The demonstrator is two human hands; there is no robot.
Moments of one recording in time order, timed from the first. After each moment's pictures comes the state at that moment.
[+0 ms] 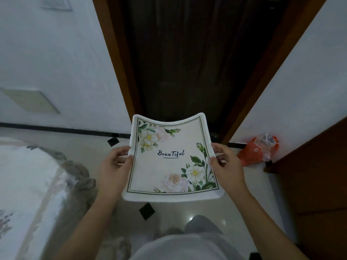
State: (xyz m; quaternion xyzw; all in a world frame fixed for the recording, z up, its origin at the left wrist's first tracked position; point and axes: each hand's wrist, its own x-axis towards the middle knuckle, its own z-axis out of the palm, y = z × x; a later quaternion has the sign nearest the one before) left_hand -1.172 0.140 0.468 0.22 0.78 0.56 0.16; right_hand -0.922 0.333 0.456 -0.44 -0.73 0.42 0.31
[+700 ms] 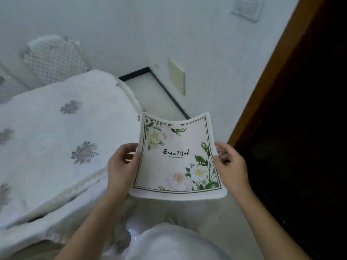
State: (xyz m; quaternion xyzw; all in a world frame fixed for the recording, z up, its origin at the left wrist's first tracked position) left_hand -1.291 0.143 0.479 -0.15 0.82 0.53 -0.14; right_hand -1.304 0.444 0.441 -0.07 -0.80 0.59 0.07
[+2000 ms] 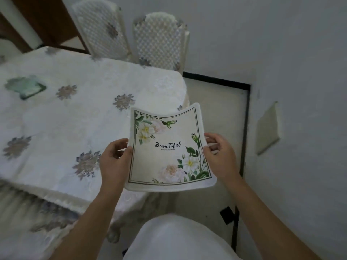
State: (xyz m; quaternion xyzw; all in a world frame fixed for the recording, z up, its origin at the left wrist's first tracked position) left_hand -1.587 0.074 0.457 -0.51 0.60 0.48 -0.38; right_hand -1.819 0.248 0.443 0.28 -0.77 0.54 -0.19
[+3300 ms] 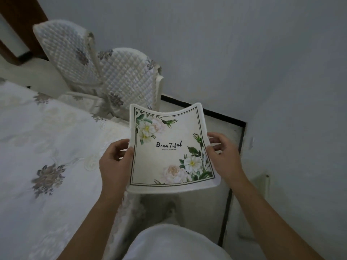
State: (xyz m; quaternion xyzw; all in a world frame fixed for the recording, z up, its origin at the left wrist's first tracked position) left_hand -2.034 -0.093 0.471 -0.51 0.60 0.45 -0.43; right_hand -2.284 0.049 0.464 0.32 -0.77 0.51 -0.21
